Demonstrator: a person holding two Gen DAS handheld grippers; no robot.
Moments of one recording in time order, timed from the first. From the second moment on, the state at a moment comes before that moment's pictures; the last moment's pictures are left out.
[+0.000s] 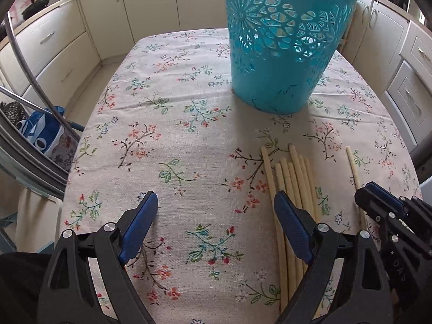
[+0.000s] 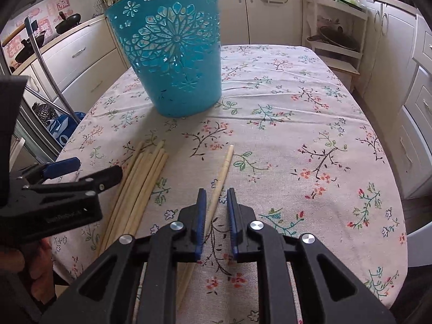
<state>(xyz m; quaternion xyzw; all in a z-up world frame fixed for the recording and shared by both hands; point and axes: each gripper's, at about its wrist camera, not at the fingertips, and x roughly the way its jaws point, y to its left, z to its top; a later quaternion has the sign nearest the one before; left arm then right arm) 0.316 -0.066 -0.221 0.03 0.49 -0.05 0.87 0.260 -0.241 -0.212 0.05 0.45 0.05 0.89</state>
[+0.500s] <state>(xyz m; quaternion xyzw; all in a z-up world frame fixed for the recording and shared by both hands) 0.321 -0.077 -0.223 0.05 0.50 -0.06 0.86 0.263 -0.243 -0.212 0.05 0.44 0.05 0.89</state>
